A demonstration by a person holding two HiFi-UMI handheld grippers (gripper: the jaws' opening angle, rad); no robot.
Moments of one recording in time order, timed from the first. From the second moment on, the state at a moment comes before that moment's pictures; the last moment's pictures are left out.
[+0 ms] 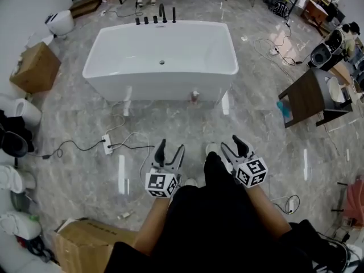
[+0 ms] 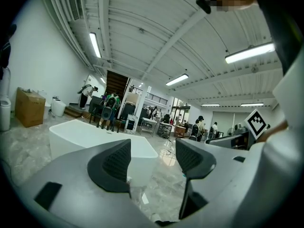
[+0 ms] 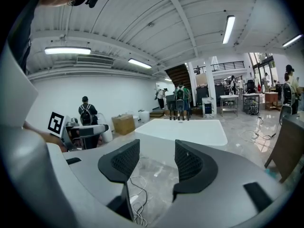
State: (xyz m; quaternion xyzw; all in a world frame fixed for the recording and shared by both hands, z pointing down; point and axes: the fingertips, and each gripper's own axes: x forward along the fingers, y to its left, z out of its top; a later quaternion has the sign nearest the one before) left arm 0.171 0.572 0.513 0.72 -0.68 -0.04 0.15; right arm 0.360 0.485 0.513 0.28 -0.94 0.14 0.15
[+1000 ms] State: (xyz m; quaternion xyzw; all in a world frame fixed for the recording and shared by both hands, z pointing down) left arm 0.073 0.414 0.522 0.67 -0.73 0.00 0.17; right arm 0.211 0.295 0.547 0.15 -0.97 0.14 0.15
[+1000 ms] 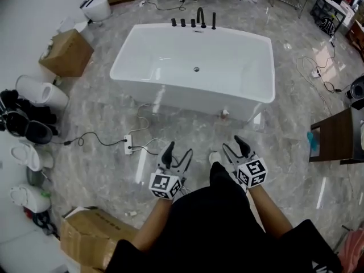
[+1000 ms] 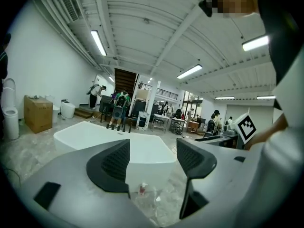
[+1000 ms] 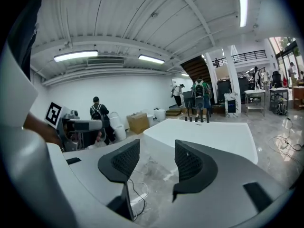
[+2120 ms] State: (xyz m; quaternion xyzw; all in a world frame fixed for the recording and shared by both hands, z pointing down) left arm -0.038 0.269 0.528 0.57 -0.80 -0.01 0.18; right arm 0.081 0.124 0.569 0.06 -0.97 0.14 0.17
